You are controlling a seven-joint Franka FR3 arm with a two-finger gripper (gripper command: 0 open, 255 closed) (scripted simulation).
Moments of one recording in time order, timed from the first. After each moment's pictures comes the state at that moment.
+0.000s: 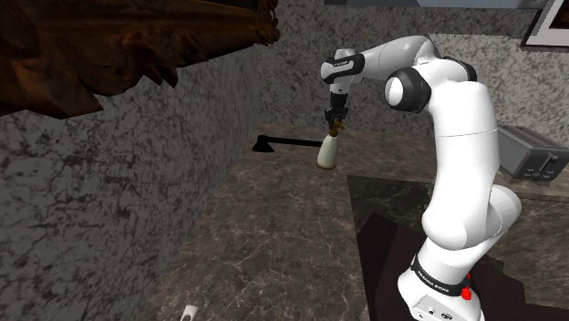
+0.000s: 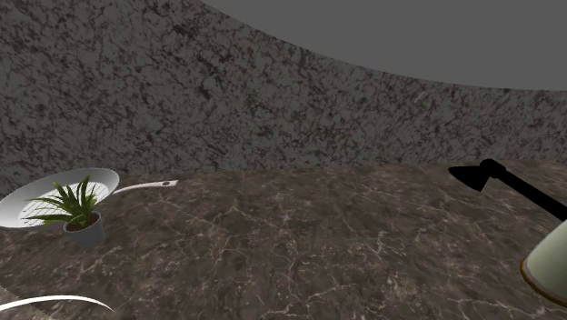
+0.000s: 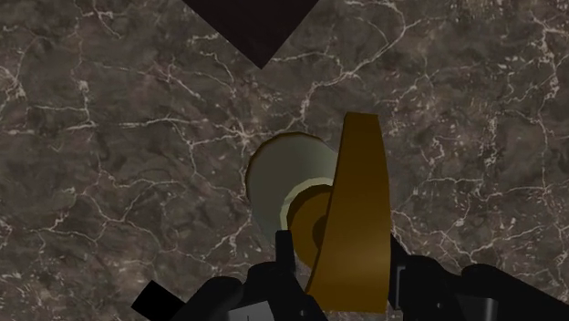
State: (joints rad) arm -0.44 0.48 -0.22 -1.39 0.13 1.81 -0.39
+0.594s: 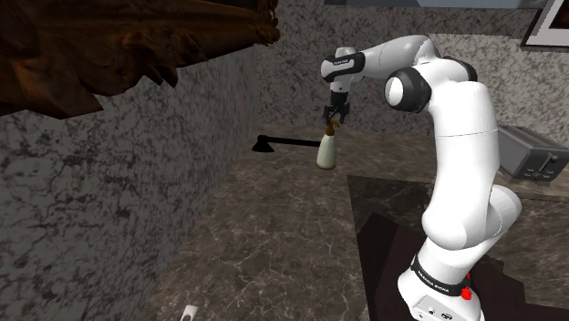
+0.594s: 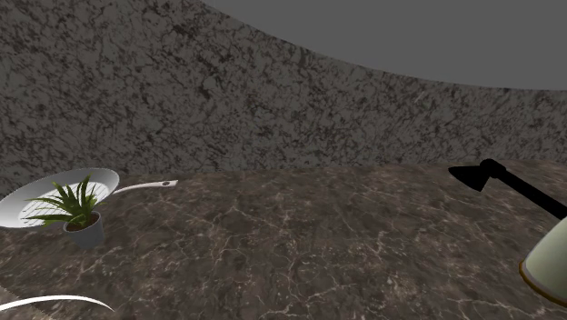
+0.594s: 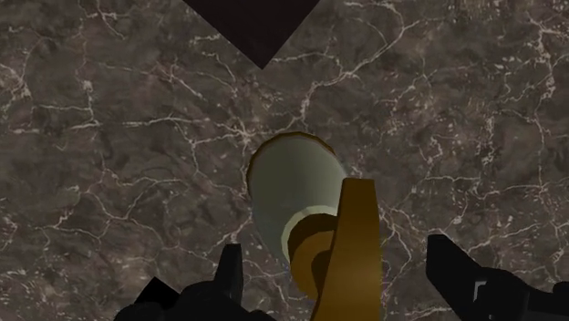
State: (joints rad) arm -0.44 0.48 -0.22 -1.37 0.13 1.79 -0.39
